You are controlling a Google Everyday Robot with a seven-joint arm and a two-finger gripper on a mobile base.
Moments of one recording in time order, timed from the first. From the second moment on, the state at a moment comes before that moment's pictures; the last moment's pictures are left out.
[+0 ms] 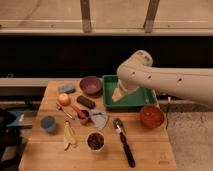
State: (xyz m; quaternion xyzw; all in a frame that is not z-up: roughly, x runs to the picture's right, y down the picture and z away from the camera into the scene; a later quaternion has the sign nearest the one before) arm 0.118 0.020 0.722 -0.15 0.09 0.51 0.84
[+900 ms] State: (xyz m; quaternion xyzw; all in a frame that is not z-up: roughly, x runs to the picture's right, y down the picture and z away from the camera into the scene) arm 0.013 0.020 0.759 -0.21 0.03 0.43 0.88
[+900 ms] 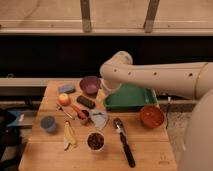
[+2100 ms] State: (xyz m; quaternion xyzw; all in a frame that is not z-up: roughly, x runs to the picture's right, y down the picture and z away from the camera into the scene) arm -0.130 0.018 0.776 -0.27 -0.07 0.34 0.90
